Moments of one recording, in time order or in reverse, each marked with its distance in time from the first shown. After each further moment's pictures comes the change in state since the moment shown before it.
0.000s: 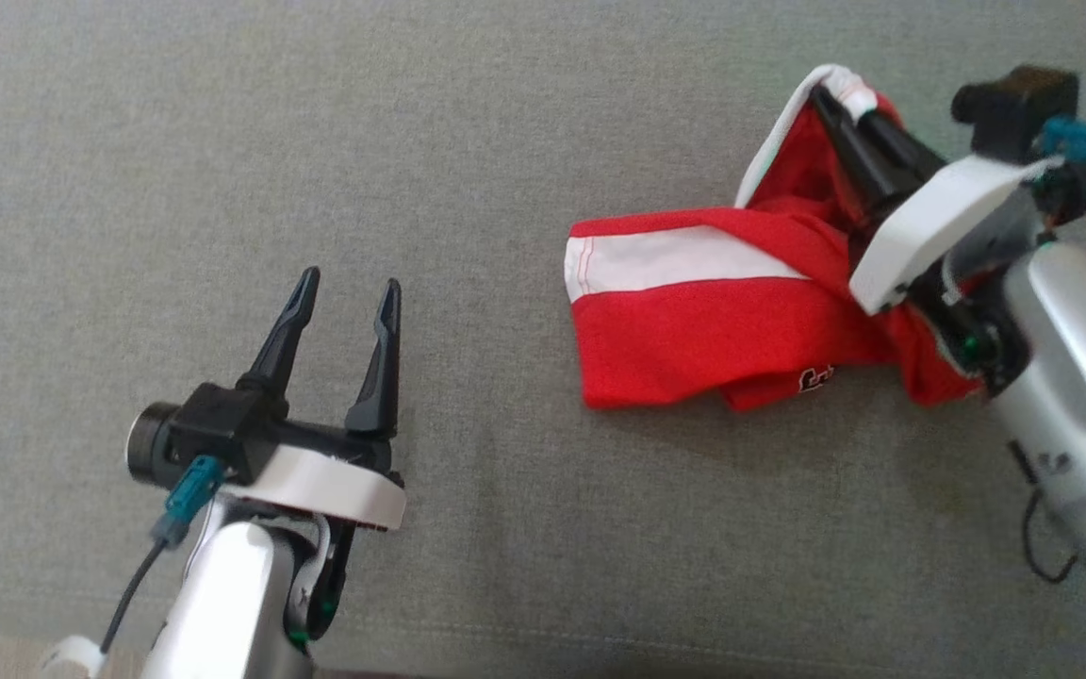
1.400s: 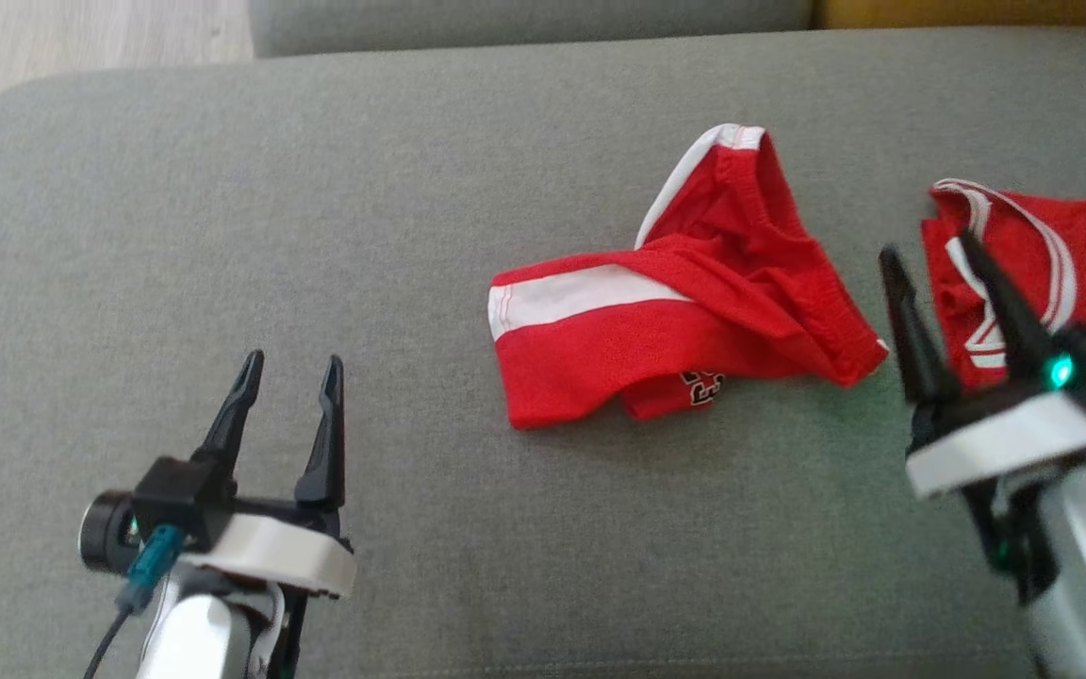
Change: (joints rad) left arm 0.126 0.015 0.092 0.011 0.035 -0.007 -0.004; right arm 0.445 0.019 -0.260 -0.213 -0.165 0.000 -0.306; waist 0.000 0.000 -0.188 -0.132
